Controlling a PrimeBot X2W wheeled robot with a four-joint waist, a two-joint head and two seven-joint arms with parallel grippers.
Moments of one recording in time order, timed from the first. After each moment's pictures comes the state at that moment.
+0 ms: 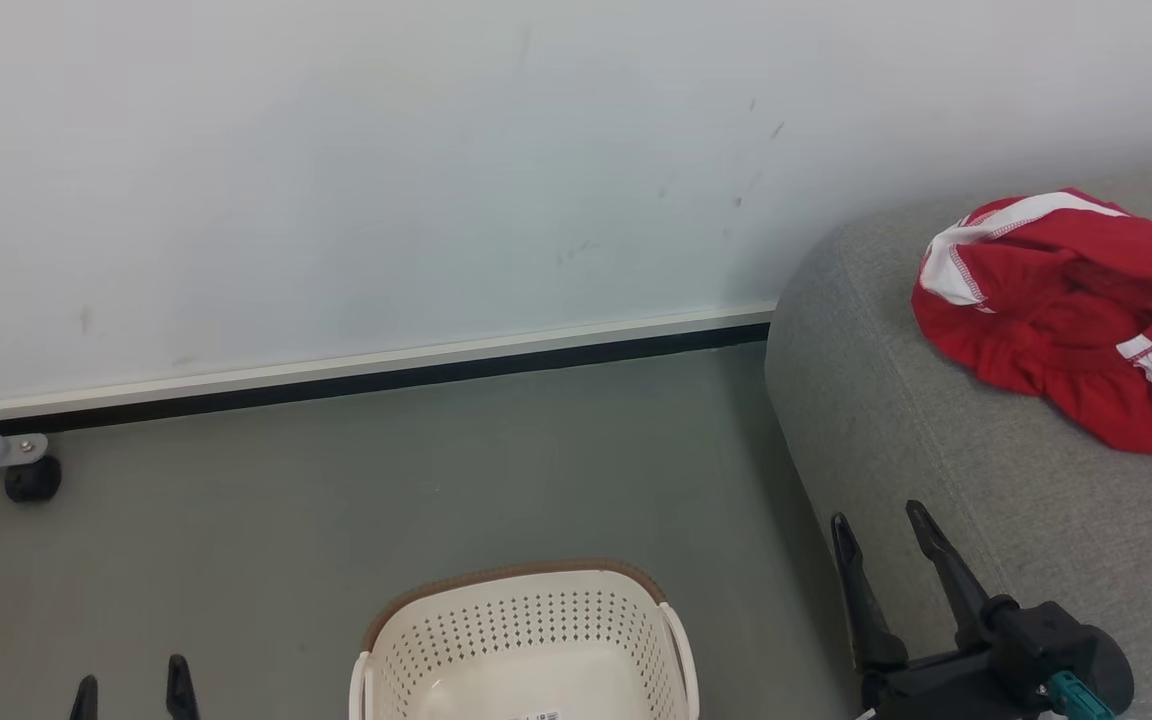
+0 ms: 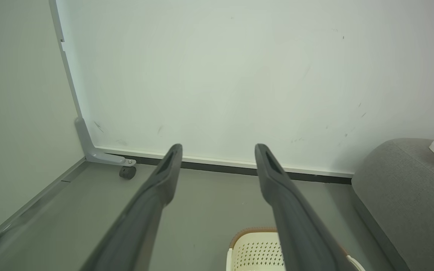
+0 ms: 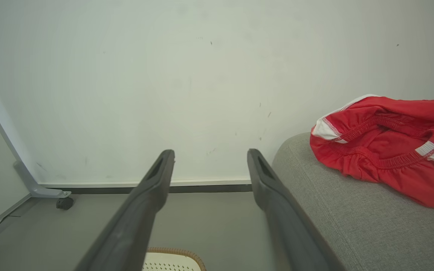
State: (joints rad) left arm 0.32 0.15 0.02 -0.10 -0.36 0.12 -0.25; right arm -0.07 -0.21 0.40 0.10 0.34 -0.12 -0.25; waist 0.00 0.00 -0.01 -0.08
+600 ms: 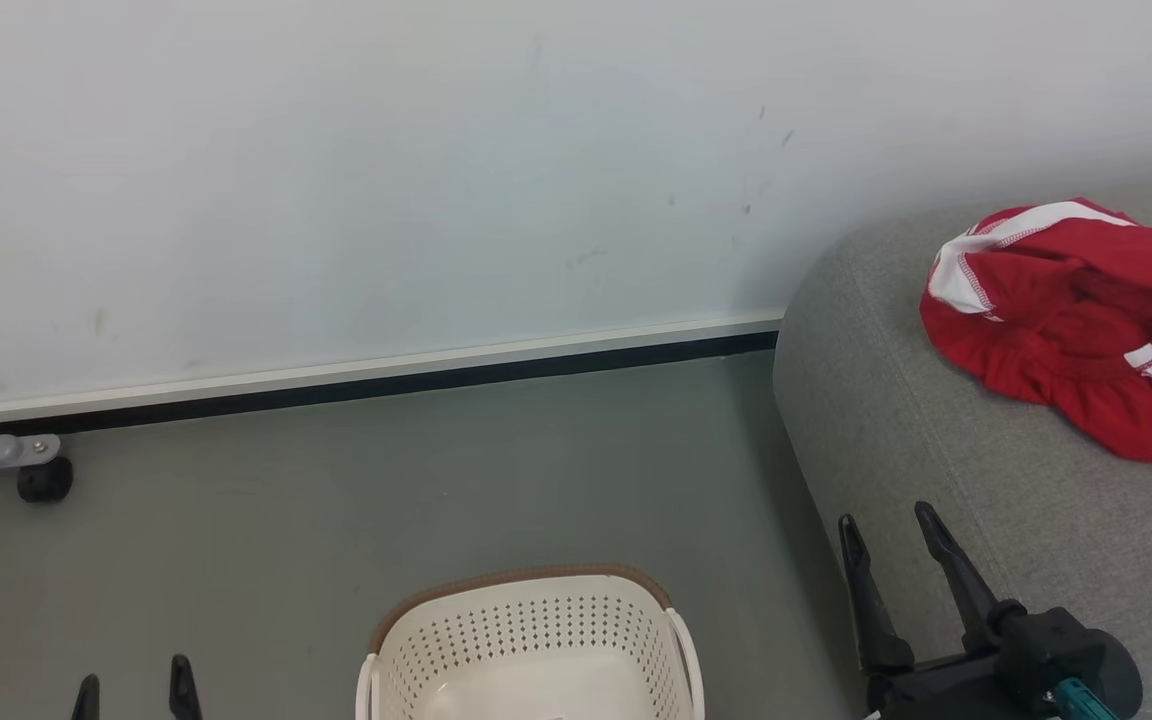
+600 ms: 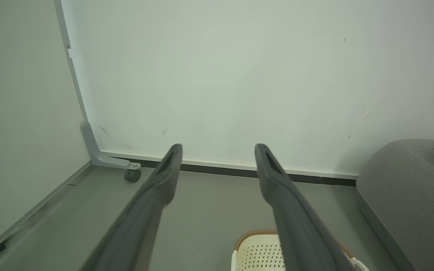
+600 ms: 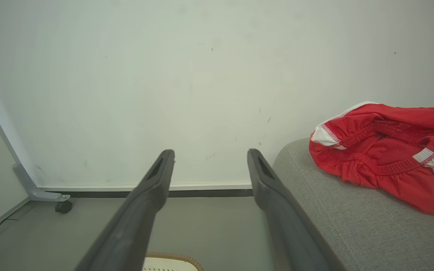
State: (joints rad) left arm 0.32 0.14 0.03 -0.10 -0.33 0.12 -0.25; right arm -0.04 -0.20 0.37 0.07 0.31 -0.12 -0.25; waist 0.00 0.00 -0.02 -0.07
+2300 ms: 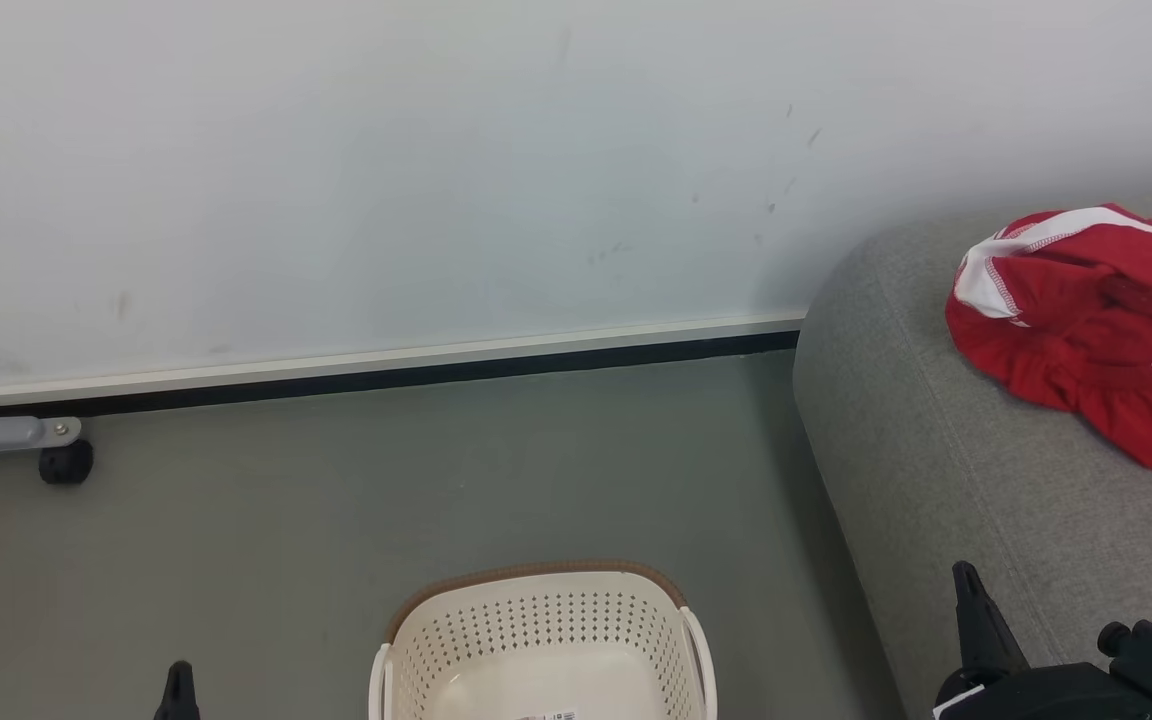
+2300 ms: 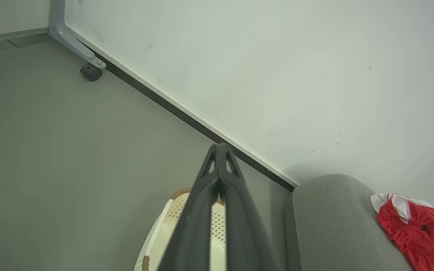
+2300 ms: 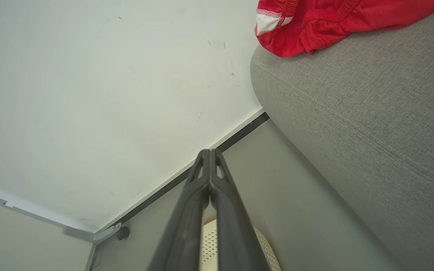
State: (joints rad) left arm 0.18 0.09 0.05 0.08 -0.82 0.03 -0.10; right arm -0.01 -0.13 0.17 0.20 0.82 -0.03 -0.10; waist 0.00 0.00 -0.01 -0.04
